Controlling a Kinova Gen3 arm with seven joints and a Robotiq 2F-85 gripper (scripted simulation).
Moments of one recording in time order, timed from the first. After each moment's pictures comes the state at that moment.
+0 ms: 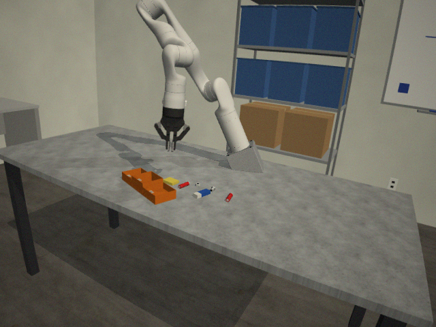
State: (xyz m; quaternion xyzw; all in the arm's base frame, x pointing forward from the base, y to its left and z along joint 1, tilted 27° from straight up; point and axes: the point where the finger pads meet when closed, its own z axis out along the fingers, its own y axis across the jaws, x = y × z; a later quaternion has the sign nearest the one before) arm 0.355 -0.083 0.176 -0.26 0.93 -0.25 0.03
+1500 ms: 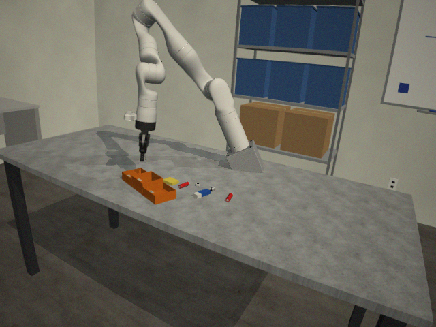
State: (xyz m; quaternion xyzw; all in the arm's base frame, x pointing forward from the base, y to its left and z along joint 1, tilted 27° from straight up) arm 0.363 -0.221 0.174 -0.85 0.45 -0.21 -0.17
